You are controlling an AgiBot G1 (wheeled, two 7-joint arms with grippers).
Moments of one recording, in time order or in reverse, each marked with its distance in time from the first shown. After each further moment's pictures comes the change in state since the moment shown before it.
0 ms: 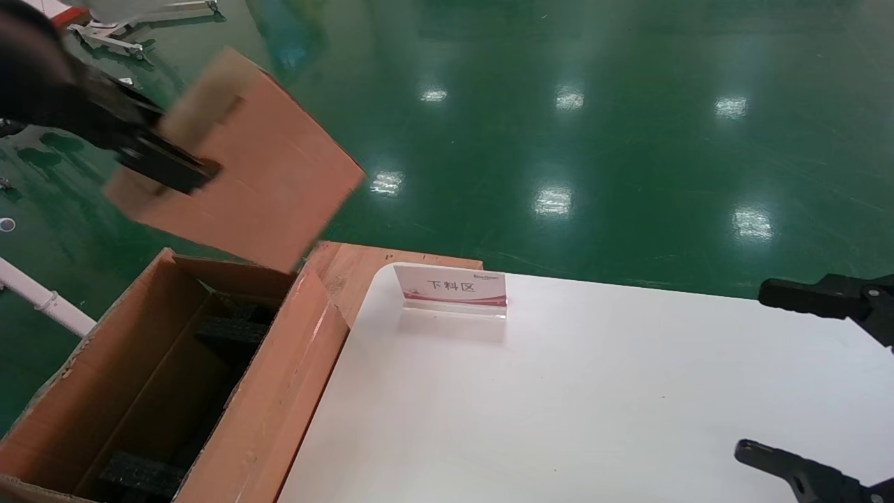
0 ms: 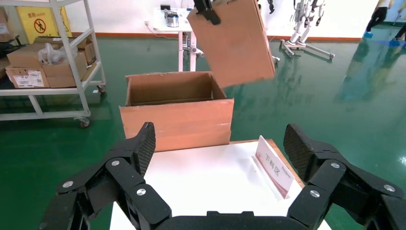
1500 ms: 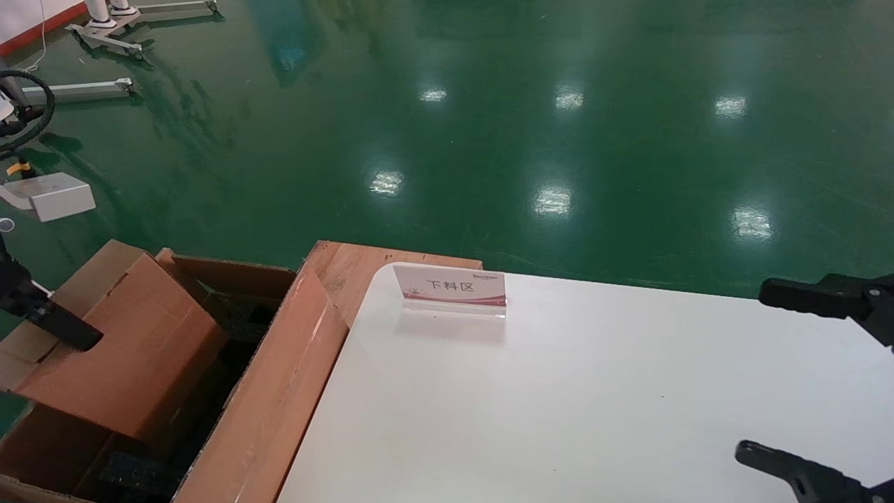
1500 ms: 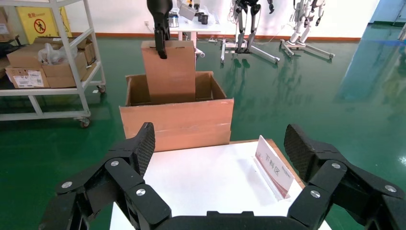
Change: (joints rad) left arm 0.092 0.035 0.750 0.417 -0.378 -0.031 0.183; right arm 0.001 0.001 -0.003 0.000 0.002 0.001 -0.001
